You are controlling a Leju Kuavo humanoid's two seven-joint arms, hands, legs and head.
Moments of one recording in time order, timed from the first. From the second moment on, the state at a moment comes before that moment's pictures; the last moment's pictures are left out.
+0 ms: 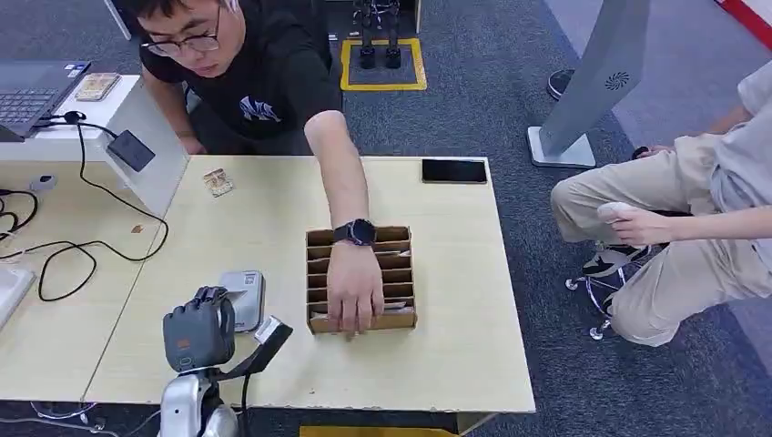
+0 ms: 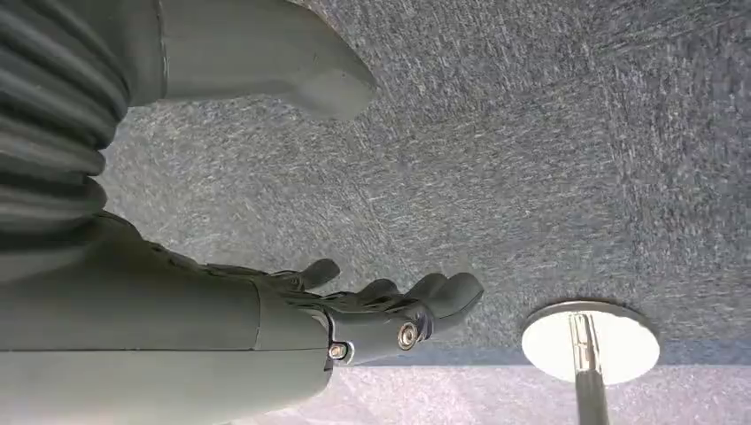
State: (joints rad) left arm -0.01 -0.24 0.07 -1.29 -1.51 0.70 -0.12; right arm -0.11 0.22 -1.49 -0.38 1.21 -0.67 -0.37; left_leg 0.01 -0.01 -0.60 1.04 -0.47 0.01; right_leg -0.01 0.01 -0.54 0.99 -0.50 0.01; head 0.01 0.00
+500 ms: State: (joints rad) left arm -0.14 -0.20 0.00 -1.18 -1.51 0.70 -0.03; right arm -0.11 0.21 -1.46 -0.36 1.22 -0.67 -0.37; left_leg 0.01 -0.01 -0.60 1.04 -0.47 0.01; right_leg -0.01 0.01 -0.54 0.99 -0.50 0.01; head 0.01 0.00
